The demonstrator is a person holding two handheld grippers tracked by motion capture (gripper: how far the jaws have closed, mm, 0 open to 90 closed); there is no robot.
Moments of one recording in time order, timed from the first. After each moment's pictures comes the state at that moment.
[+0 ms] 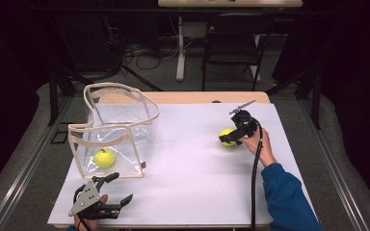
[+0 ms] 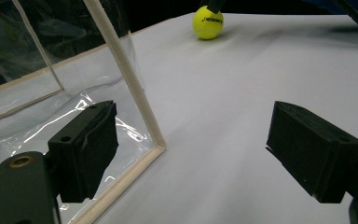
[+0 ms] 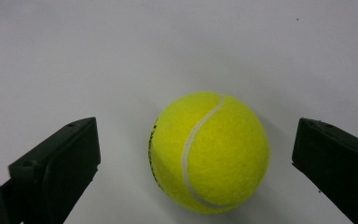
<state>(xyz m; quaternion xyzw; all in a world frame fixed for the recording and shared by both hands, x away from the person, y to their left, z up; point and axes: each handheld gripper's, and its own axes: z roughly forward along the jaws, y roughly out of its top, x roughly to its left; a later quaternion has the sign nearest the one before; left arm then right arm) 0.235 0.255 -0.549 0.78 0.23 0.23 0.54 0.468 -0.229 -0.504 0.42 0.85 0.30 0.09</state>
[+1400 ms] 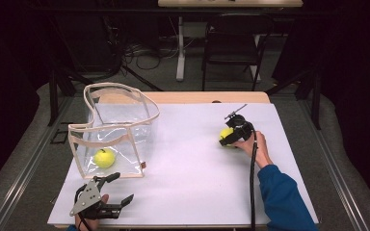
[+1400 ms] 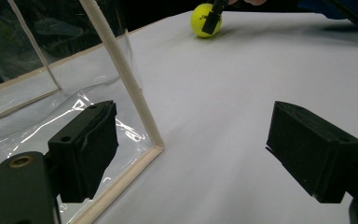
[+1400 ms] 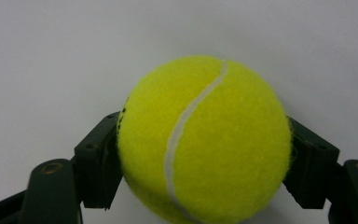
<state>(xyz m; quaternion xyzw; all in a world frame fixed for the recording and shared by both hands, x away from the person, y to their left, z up) 0.236 0.252 -0.550 0.78 0.22 0.23 0.54 0.475 -0.219 -0.529 0.44 0.87 0.22 0.09</state>
